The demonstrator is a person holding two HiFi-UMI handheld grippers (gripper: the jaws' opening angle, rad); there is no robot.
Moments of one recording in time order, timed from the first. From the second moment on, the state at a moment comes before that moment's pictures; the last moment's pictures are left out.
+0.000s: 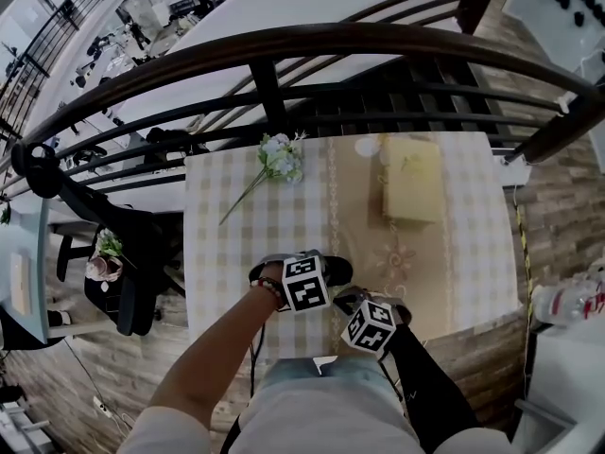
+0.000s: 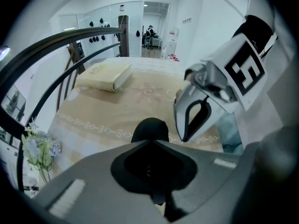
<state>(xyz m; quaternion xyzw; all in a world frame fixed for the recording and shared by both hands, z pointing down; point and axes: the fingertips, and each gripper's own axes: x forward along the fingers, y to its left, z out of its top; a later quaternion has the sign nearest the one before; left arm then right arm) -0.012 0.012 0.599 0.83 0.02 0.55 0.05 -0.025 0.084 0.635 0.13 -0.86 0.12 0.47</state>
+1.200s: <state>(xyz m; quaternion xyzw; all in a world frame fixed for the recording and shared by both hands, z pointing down) -0.013 0.013 0.600 0.84 0.01 0.54 0.04 0.016 0.045 0.647 0.29 -0.80 0.13 0.51</state>
